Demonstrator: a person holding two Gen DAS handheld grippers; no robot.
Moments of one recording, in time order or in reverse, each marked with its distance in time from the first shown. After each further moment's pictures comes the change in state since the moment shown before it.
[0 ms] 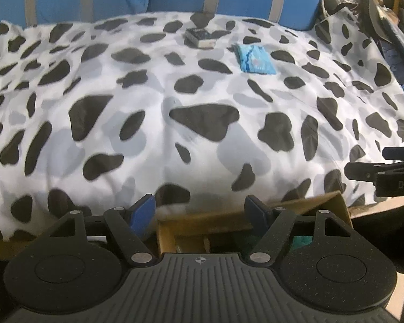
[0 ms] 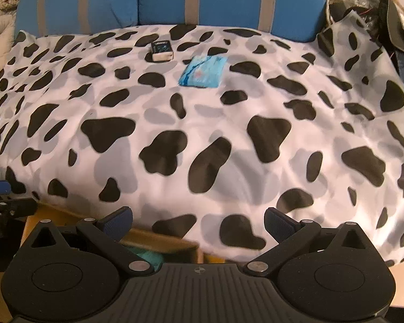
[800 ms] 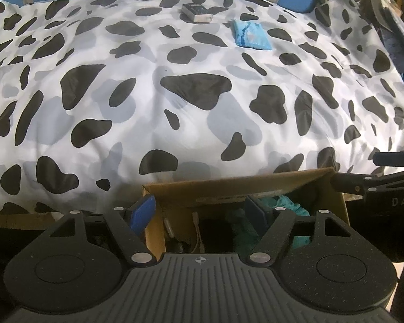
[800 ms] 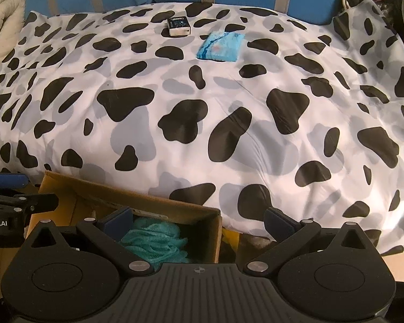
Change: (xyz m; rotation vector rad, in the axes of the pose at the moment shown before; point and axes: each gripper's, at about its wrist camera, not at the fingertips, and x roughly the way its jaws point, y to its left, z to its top) left arm 0.005 -0.008 -0.019 -0.037 0.101 -0.029; right arm 0.000 0.017 -0.021 -0.021 0.100 0.053
